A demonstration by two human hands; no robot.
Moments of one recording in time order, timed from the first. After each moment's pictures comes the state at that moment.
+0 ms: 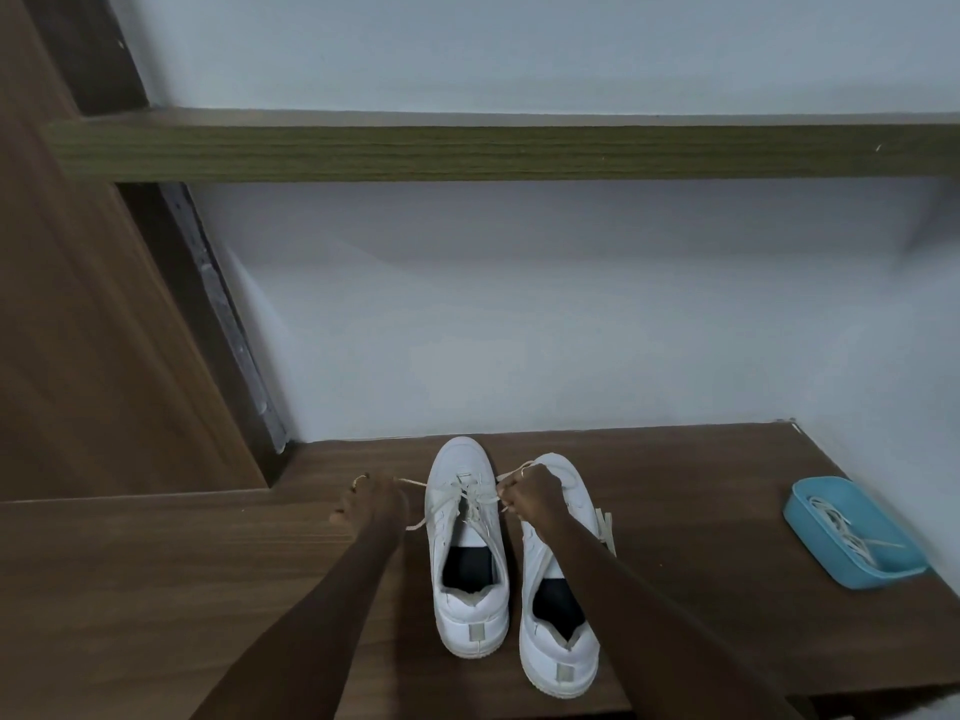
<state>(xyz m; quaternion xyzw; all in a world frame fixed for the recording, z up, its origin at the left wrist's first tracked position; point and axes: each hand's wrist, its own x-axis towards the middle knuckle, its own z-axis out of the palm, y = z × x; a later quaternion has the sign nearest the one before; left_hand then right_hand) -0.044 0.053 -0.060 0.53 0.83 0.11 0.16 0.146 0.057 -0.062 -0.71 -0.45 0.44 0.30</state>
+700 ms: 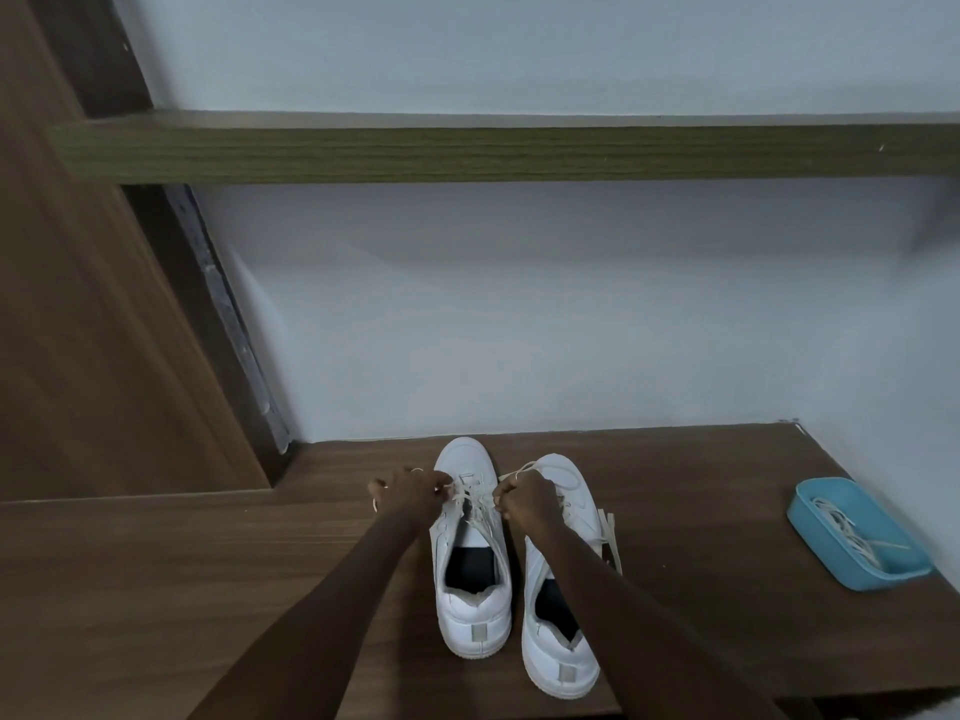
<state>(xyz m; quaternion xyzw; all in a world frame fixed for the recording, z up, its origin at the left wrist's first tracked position) -0.025 0.052 -0.037 0.71 0.69 -0.01 0.12 0.138 0.045 -0.057 -0.70 -0.54 0.38 0.27</state>
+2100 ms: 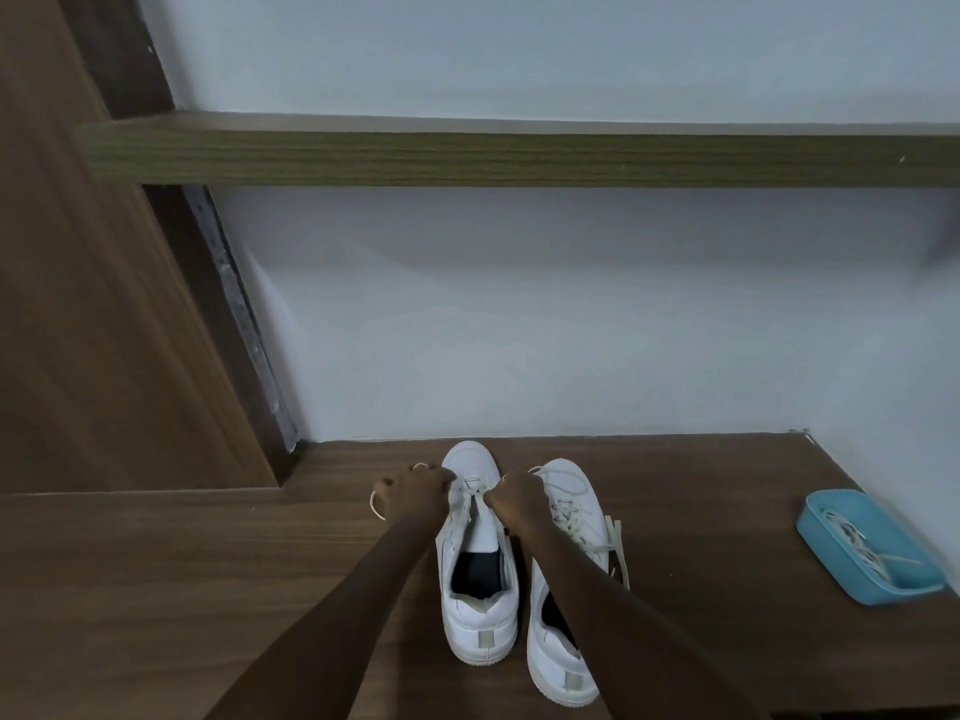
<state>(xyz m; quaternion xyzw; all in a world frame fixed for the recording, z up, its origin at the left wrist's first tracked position) -0.020 0.047 -0.037 0.69 0.72 0.05 0.07 0.112 0.049 -0.039 -0.74 -0.56 0.31 0.18</state>
